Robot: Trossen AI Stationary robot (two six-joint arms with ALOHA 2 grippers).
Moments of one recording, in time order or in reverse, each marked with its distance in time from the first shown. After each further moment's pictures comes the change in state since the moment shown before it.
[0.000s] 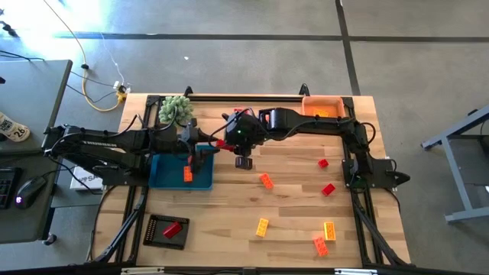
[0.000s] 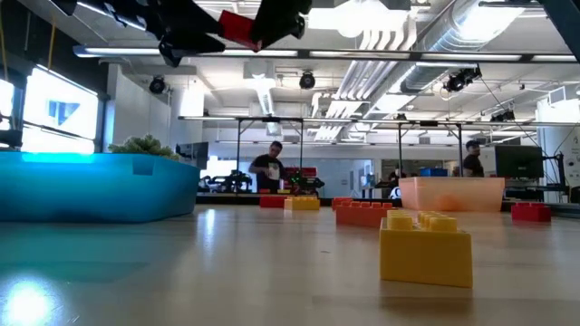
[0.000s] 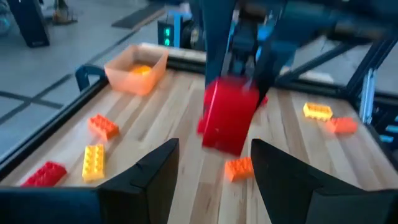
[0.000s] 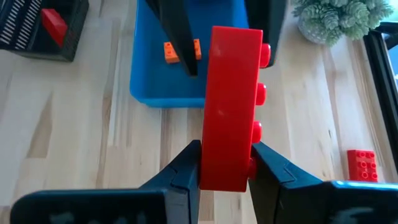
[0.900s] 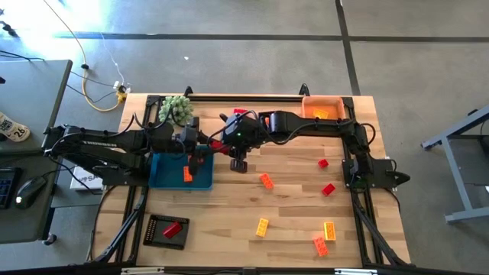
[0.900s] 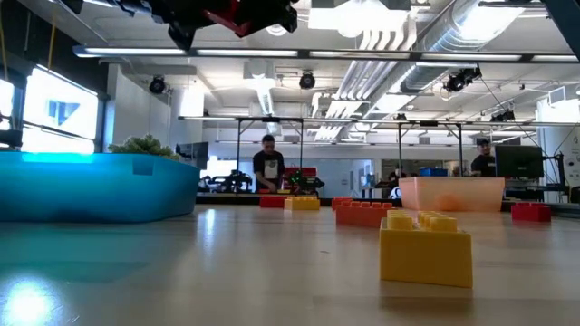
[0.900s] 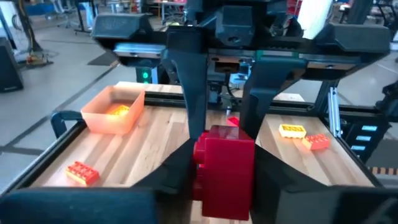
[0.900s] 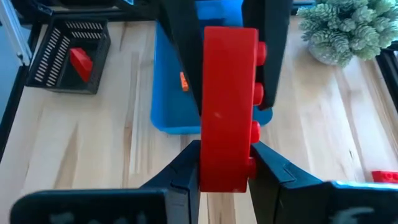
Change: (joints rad) left arm 0.000 0.000 0.000 0.126 0.099 0.096; right arm 0.021 0.000 0.000 0.096 -0.019 0.074
